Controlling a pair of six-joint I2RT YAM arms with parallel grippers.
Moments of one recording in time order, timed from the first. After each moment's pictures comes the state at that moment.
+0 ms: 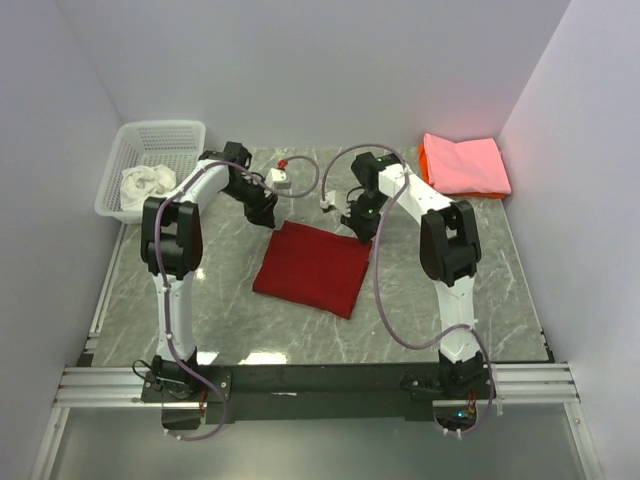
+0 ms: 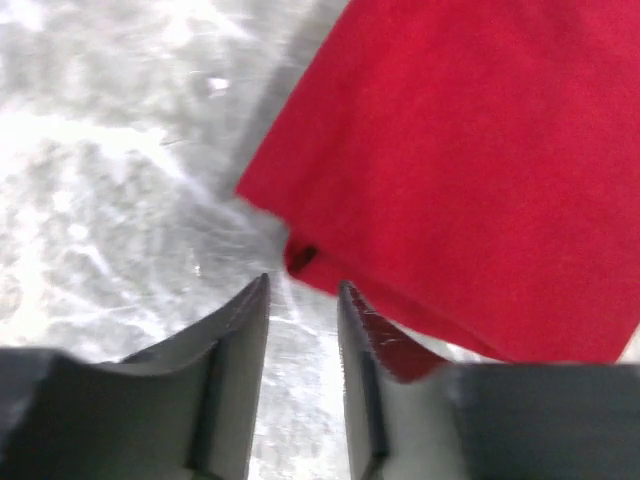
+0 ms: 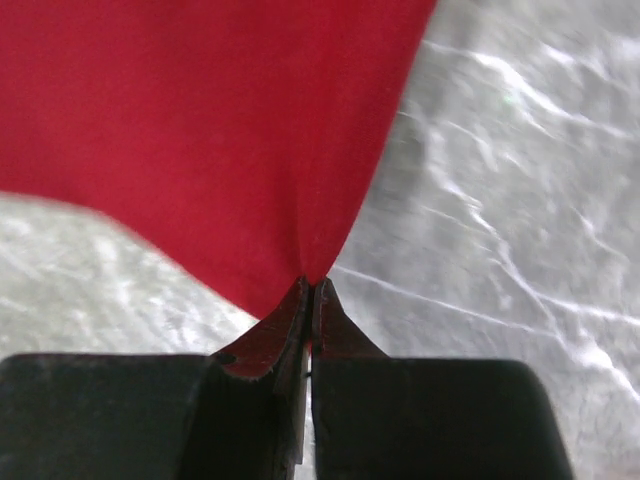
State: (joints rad) left arm -0.19 2.20 1.83 -1.01 0.76 1.06; right arm 0.39 2.18 1.85 -1.23 -0.38 -1.07
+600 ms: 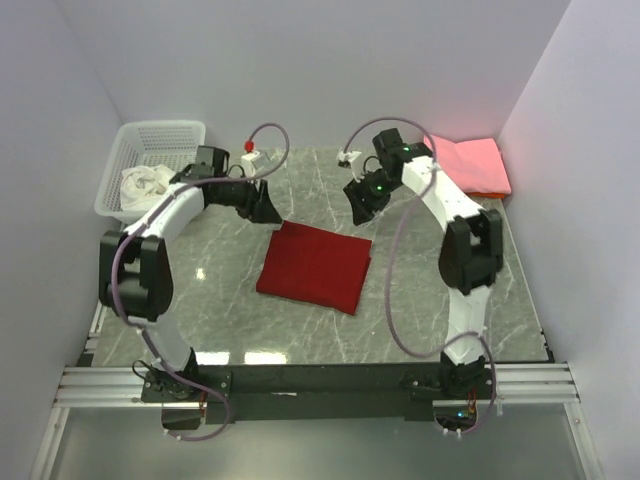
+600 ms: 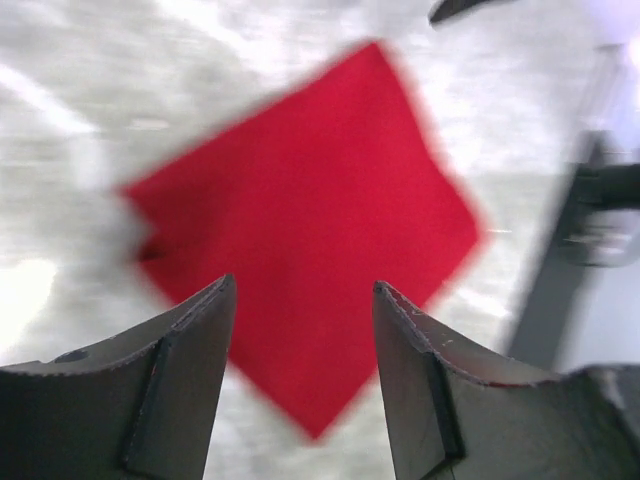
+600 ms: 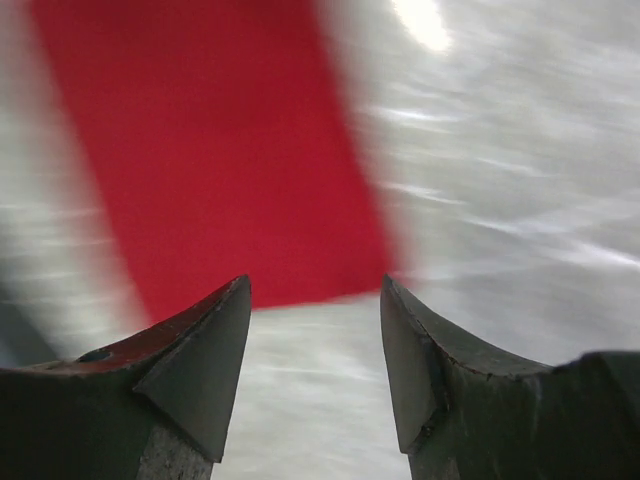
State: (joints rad) left arm -0.15 1.79 1.40 -0.55 0.90 0.21; right arm 0.32 2.07 1.86 -1.02 -0.44 -0.53
